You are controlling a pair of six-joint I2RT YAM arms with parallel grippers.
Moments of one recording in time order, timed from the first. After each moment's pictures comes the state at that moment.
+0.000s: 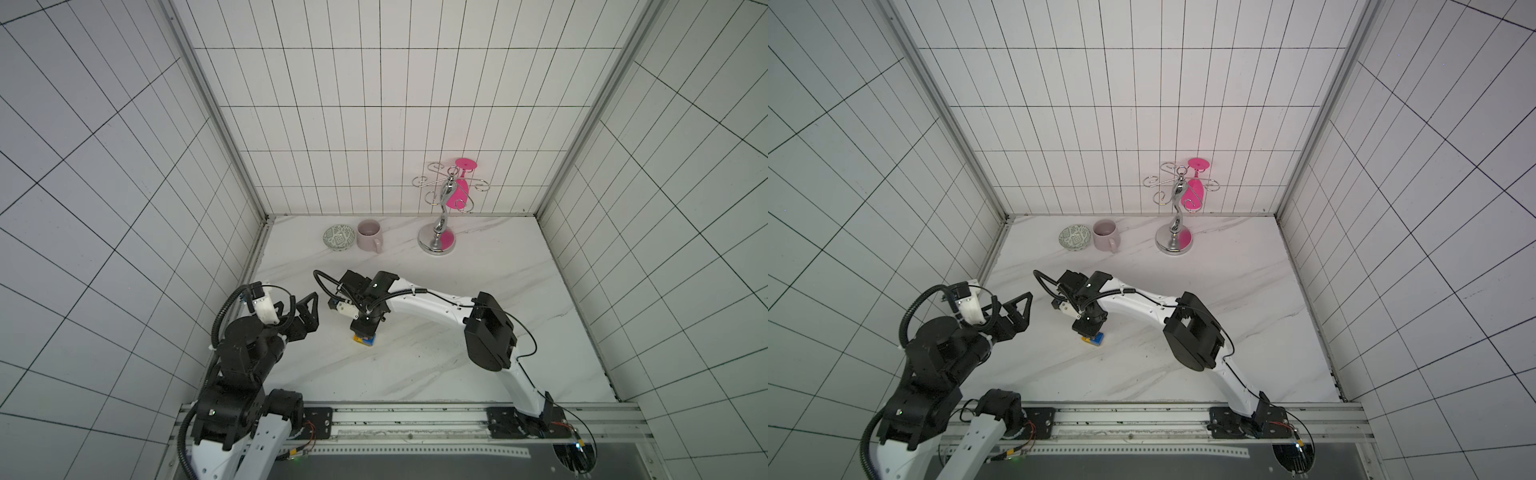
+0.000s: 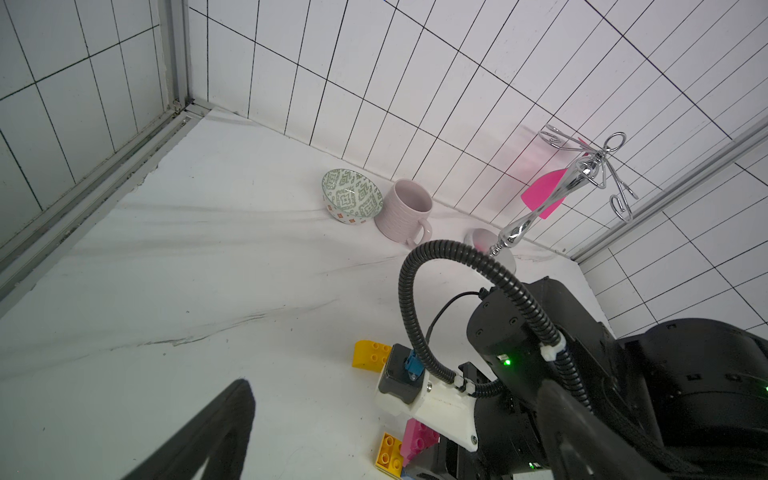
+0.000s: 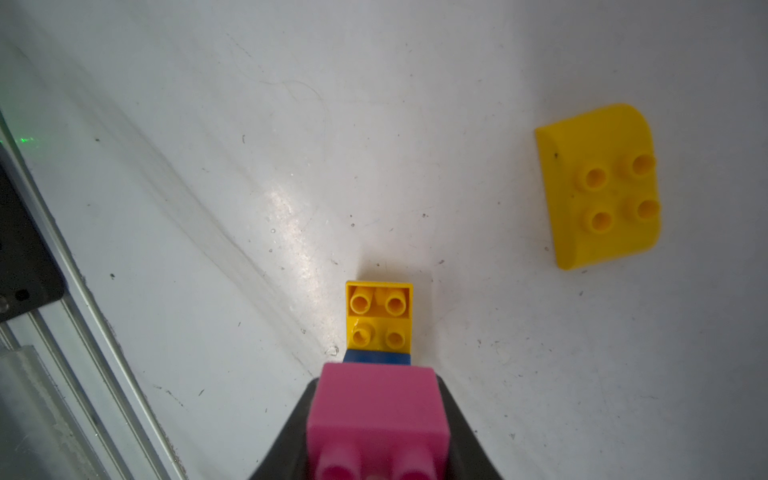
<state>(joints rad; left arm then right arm) -0.16 0.36 0.80 -0.75 0.06 -0.50 1.07 2.22 1.94 -1.01 -0.13 -0.17</state>
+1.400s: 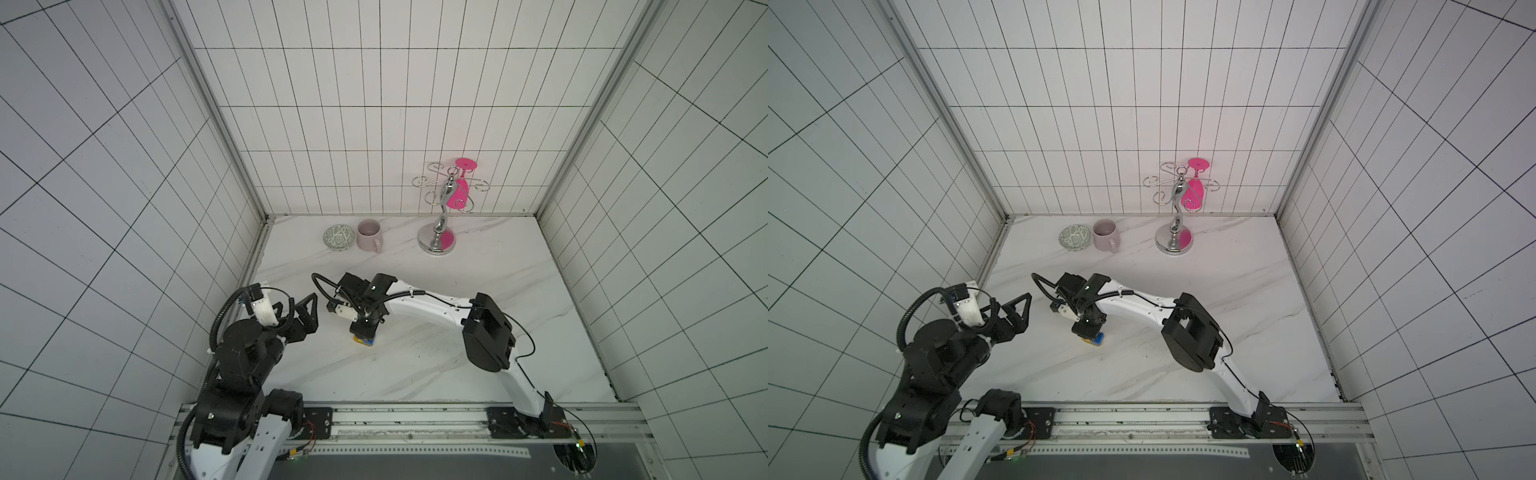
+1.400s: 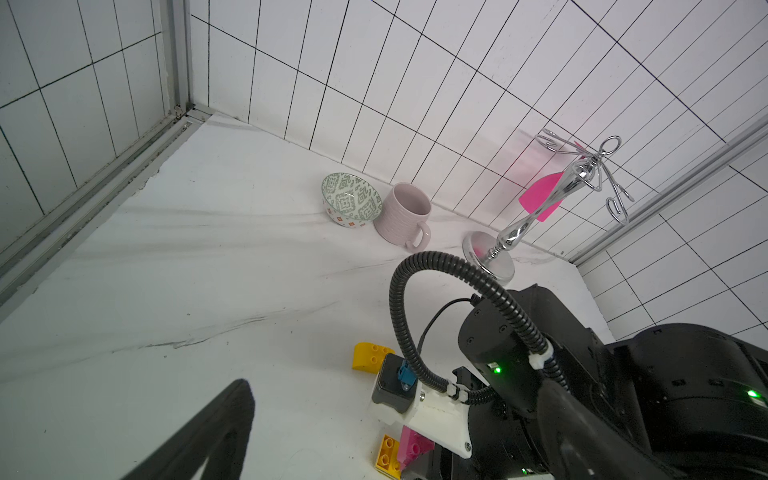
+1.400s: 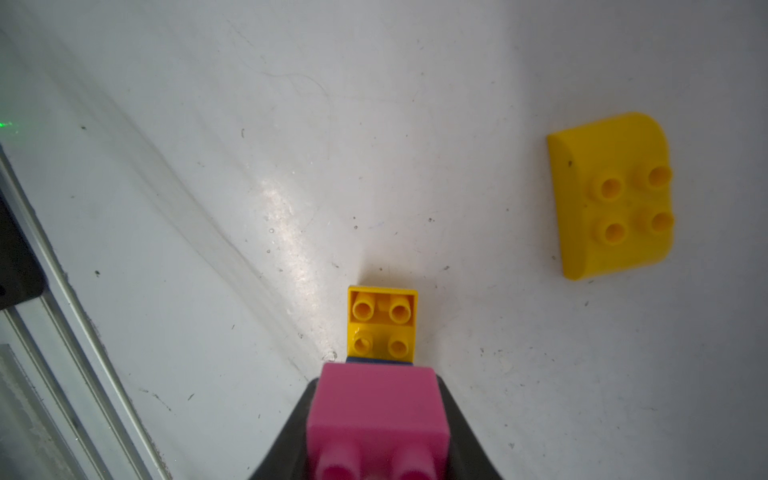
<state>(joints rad) -0.16 0.34 0.79 -0.75 0.06 -0.50 1.08 2.23 1.93 -1.00 -0.11 -0.19</state>
